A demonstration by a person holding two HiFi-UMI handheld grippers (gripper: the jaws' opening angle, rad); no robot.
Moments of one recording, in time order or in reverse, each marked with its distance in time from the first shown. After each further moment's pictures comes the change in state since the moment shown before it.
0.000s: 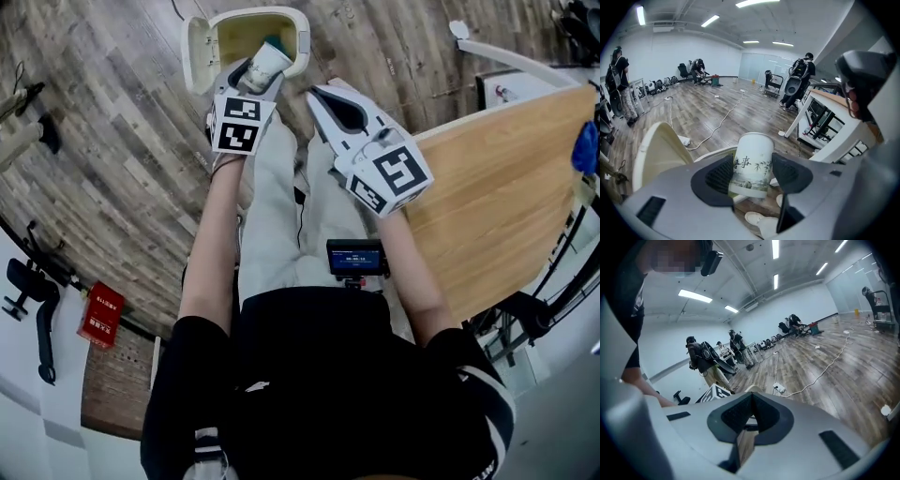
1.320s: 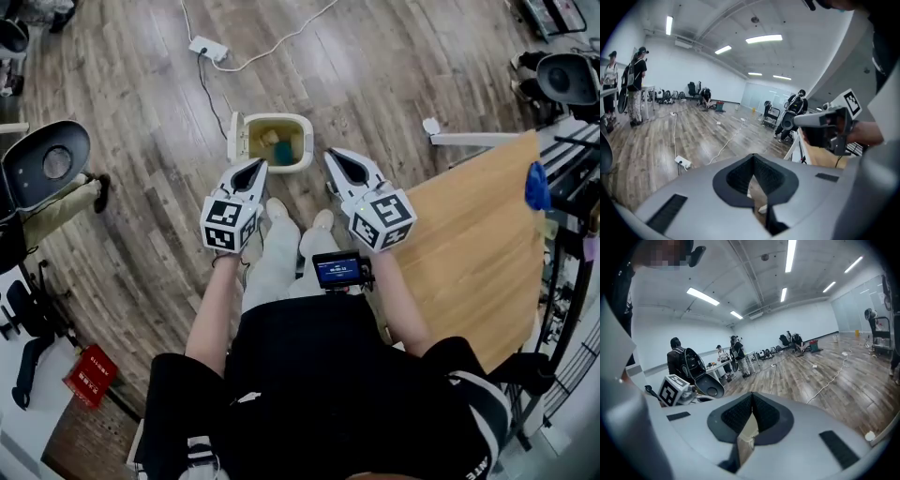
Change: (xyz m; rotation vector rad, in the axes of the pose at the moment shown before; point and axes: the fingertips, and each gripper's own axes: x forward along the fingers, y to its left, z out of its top) left arm -0.199 -0.023 0.107 -0.053 -0.377 -0.023; right arm -0.054 0.035 0.102 -0.126 -0.115 -0.069
